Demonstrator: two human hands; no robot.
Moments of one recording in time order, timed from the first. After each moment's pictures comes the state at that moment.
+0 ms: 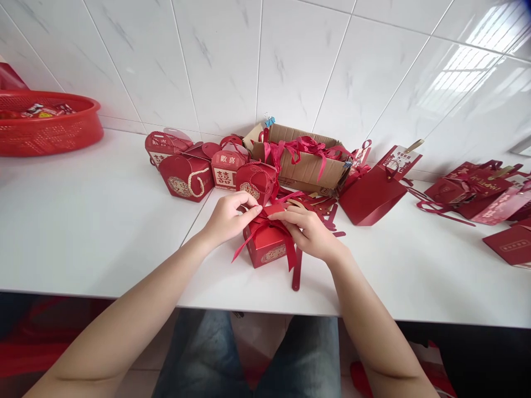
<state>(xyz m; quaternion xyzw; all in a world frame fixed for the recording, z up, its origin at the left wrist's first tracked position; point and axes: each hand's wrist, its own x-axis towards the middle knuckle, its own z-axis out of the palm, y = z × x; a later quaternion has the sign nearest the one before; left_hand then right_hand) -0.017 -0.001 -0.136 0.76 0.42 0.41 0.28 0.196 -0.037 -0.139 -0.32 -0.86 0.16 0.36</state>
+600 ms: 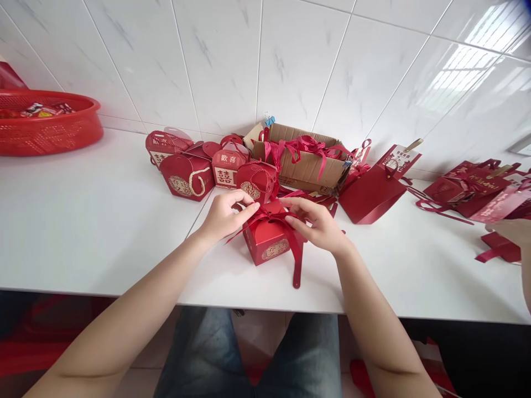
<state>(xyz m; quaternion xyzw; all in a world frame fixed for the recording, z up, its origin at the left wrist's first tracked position) -0.024 0.007 -0.144 0.75 0.42 0.44 0.27 0.208 -0.033 -0.139 -0.37 -0.81 0.23 0.39</state>
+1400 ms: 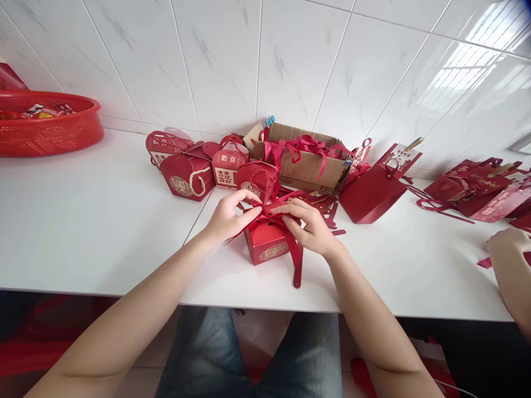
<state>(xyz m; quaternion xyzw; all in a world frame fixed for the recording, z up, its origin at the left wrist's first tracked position) -0.019 0.001 -0.142 0.74 0.41 0.43 0.31 0.194 -0.032 -0.146 -0.35 -0.83 0.17 0.41</state>
